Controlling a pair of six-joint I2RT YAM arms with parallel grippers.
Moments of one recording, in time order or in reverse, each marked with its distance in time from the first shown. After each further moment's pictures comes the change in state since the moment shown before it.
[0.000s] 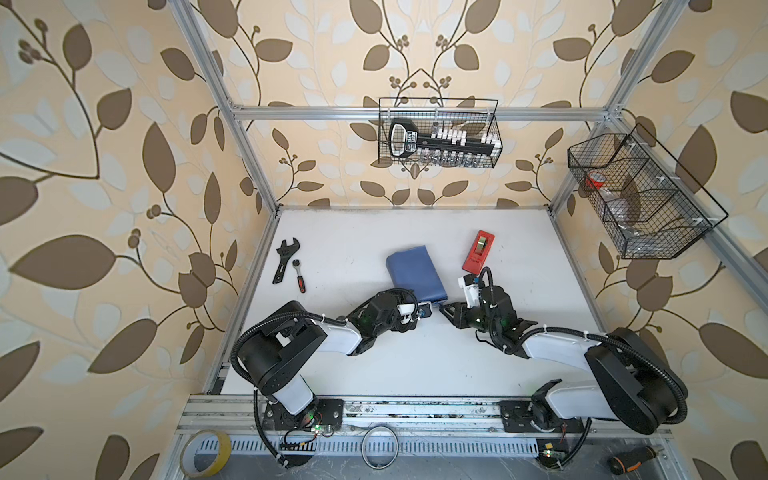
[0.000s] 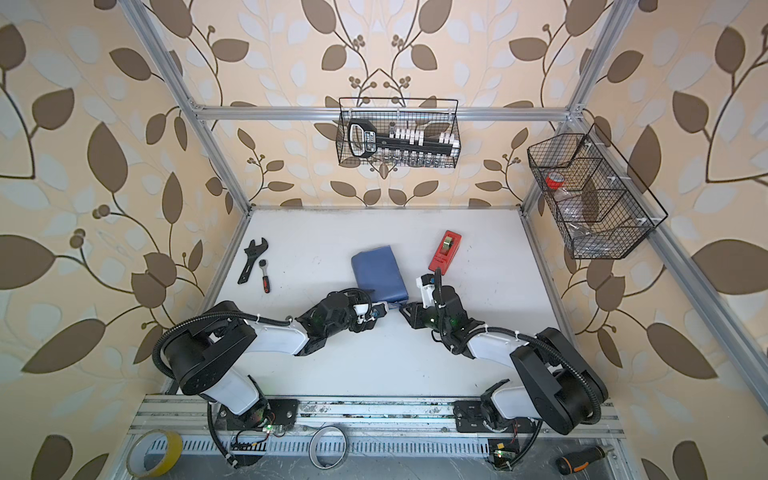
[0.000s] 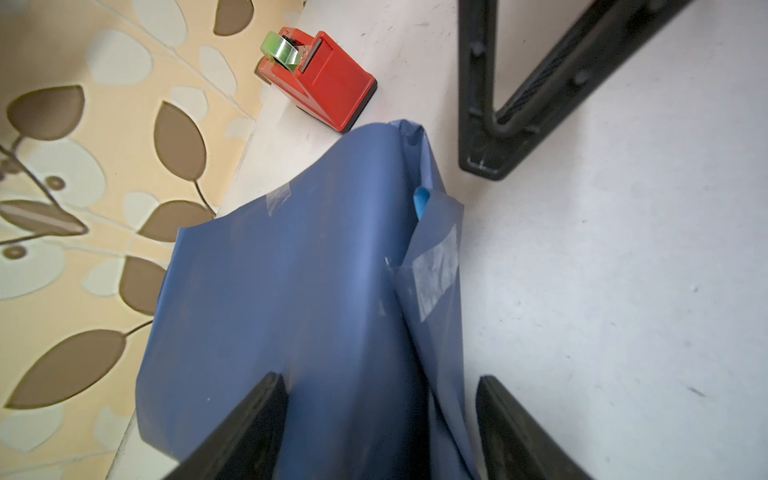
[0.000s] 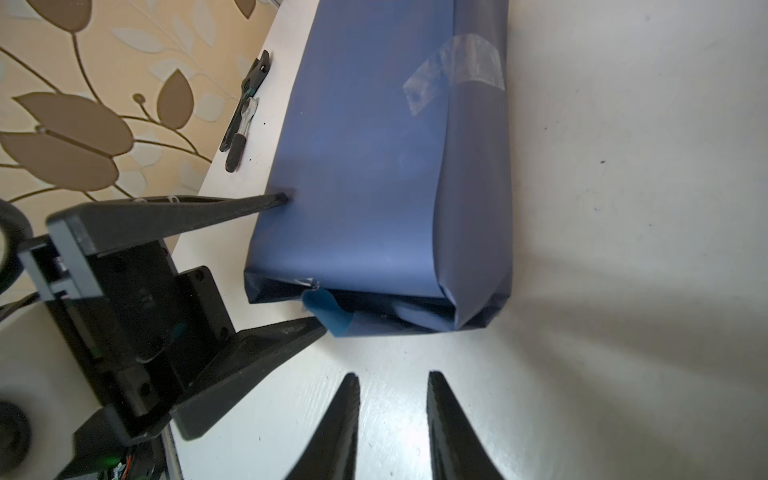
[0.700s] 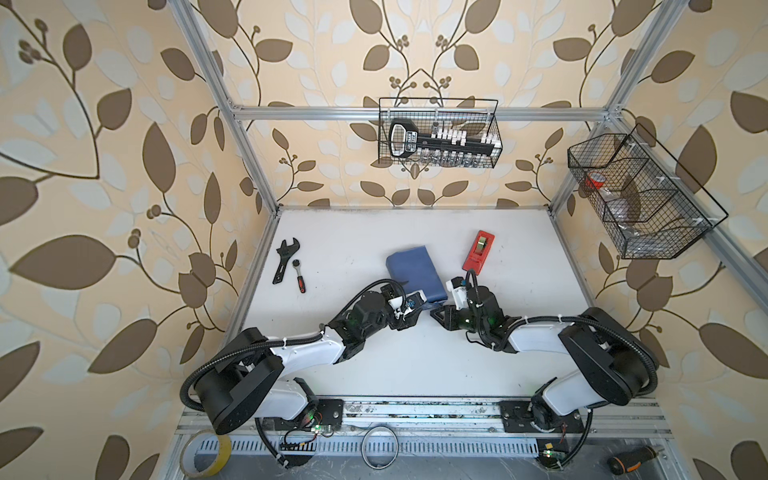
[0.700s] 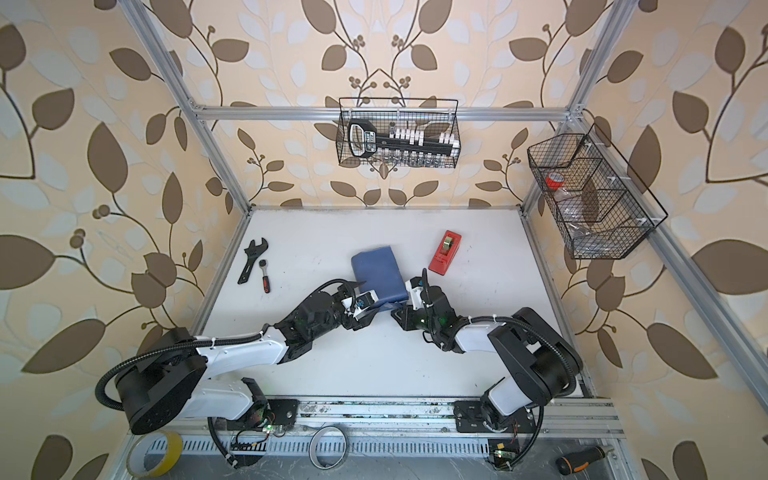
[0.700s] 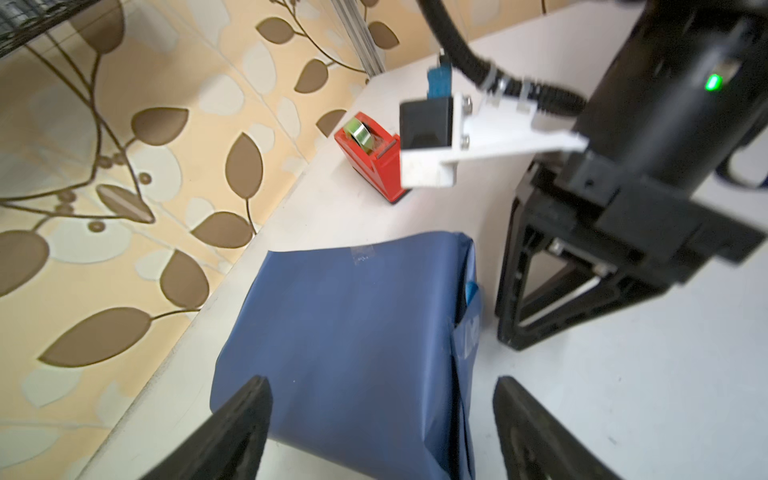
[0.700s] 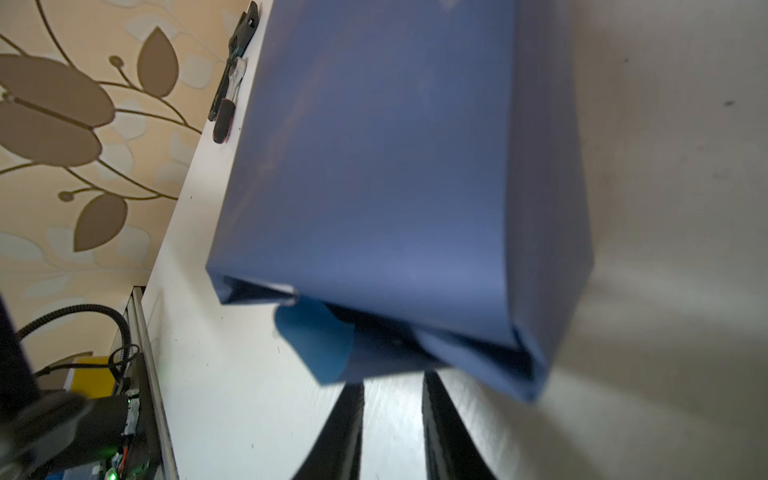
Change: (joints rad) left arm -0.002 -0.291 -0.048 -0.056 0.022 -0.284; right arm 0.062 0.191 0.071 0.085 -0.004 0.041
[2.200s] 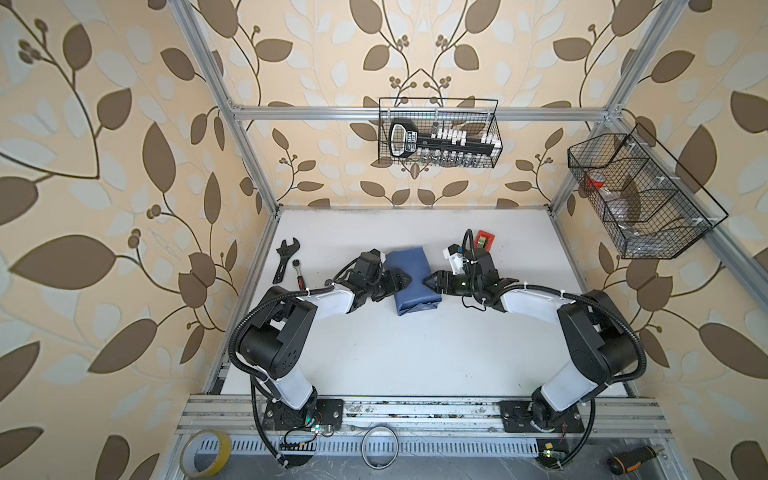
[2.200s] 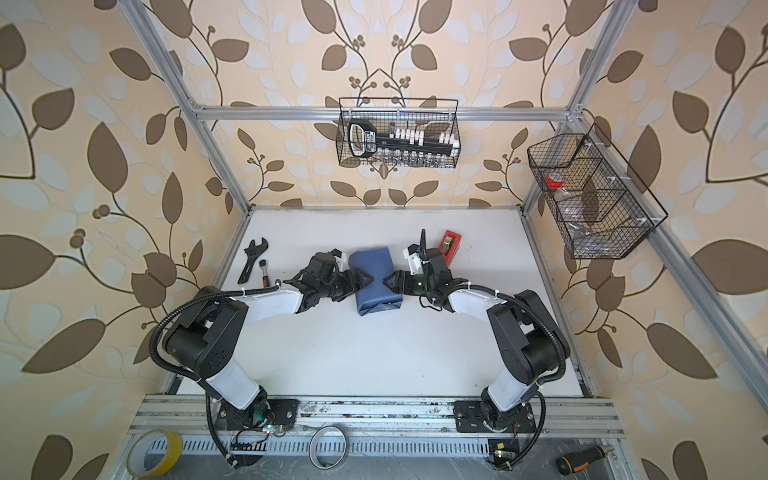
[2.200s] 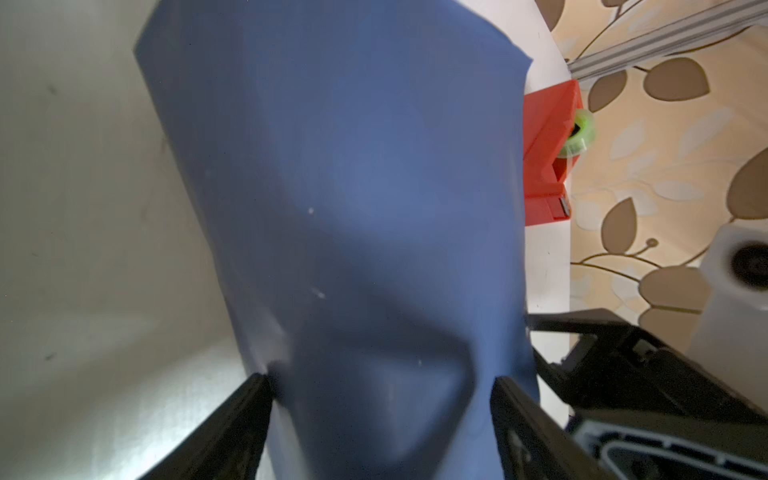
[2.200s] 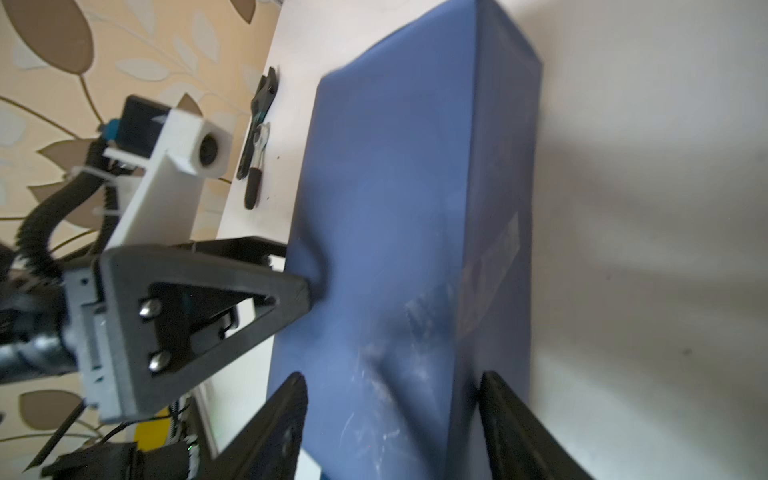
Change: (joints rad) left arm 0.303 0.340 0.338 -0.401 0.337 -1.340; right arm -0.115 0.047 0.330 -0.337 -0.158 -0.024
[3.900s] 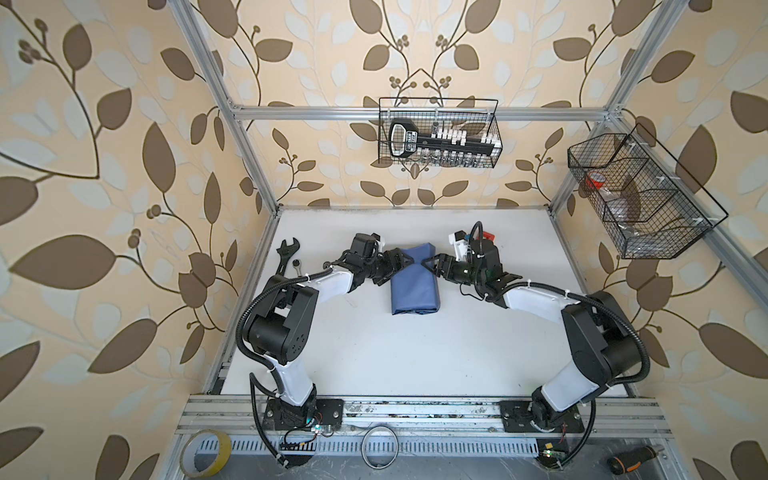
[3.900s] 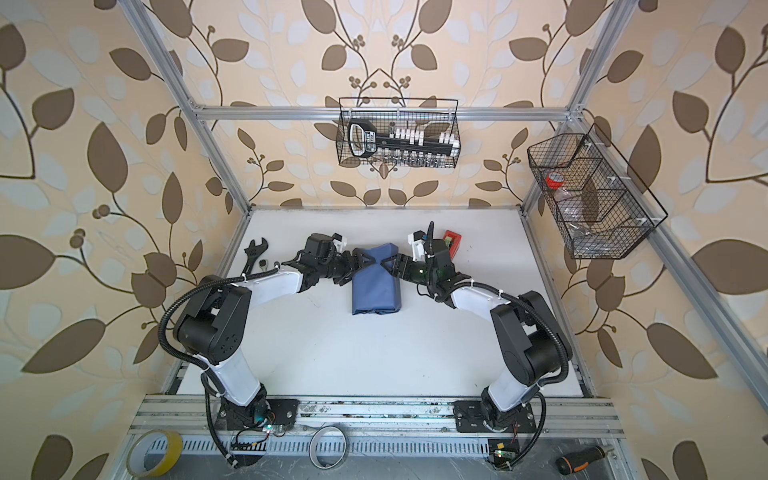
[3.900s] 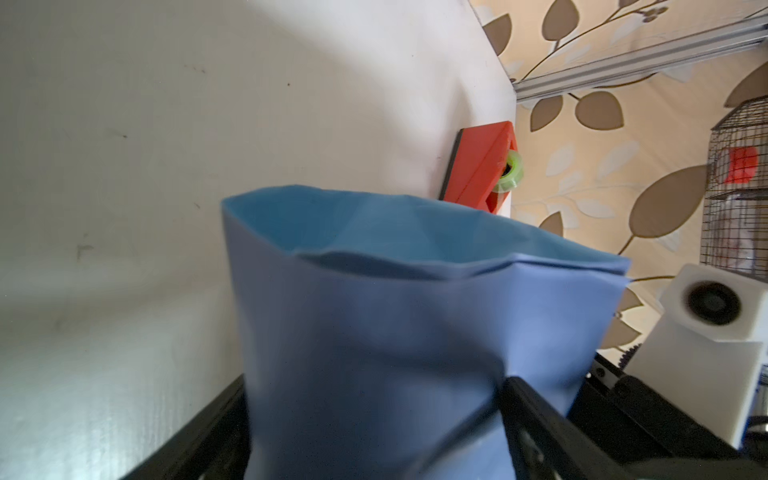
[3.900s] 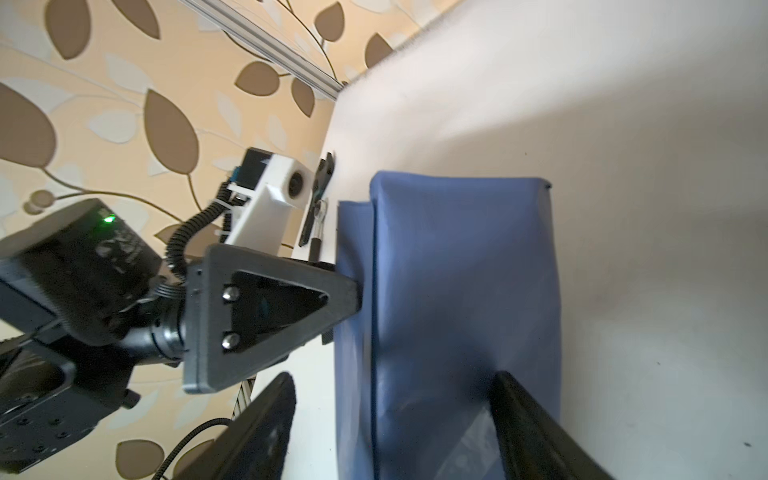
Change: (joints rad) left arm 0.085 0.088 0.229 -0.095 0.179 -0.037; right arm -0.039 0.007 0.090 0.147 -0.010 0.163
